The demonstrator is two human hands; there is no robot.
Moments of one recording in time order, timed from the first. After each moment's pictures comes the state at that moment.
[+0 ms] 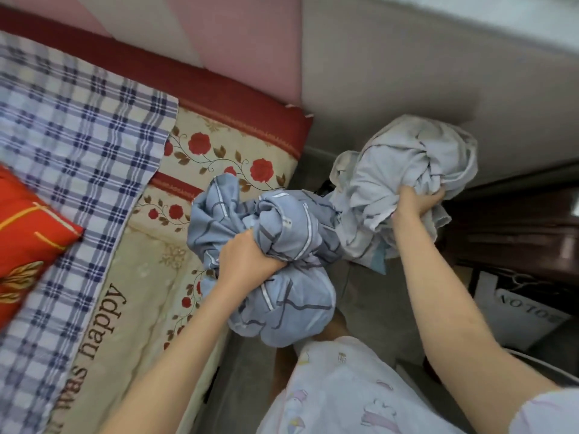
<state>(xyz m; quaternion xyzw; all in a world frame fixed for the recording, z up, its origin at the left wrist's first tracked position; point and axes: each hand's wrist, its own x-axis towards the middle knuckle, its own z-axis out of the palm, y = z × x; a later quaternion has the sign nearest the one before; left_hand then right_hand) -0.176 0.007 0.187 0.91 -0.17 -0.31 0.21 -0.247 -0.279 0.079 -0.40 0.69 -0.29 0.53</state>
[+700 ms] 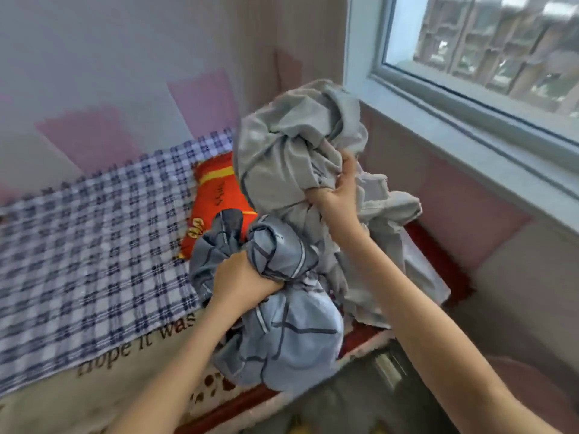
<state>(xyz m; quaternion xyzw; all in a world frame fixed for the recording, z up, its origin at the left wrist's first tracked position) -0.236 0.310 0.401 0.96 0.11 -0.03 0.24 -0.123 0.165 0.423 -0.60 -0.11 -0.06 0.79</state>
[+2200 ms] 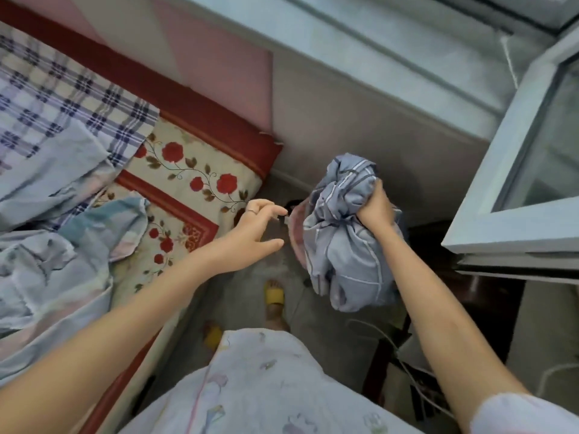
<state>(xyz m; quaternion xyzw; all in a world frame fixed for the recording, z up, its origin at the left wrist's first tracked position) -0.194 -0.085 0.269 0.80 -0.29 -0.43 0.30 -0.267 -0.361 0.147 -0.85 0.43 0.09 0.30</state>
